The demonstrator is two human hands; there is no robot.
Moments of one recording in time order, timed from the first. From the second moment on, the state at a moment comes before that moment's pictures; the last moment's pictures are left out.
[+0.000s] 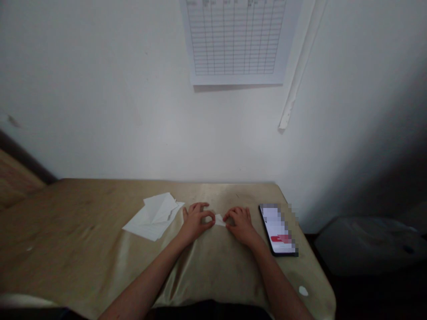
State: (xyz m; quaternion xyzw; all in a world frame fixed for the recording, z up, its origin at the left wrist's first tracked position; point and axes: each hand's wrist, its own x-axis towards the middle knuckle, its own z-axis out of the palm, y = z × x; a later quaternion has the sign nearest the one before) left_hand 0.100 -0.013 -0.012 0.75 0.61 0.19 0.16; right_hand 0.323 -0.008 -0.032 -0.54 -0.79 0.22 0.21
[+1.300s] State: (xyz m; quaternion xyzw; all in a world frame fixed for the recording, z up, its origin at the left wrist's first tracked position) left_hand 0.104 -0.006 -0.028 0.75 0.61 0.24 0.09; right_hand 0.309 -0.012 -0.035 -0.47 -0.83 0.14 0.28
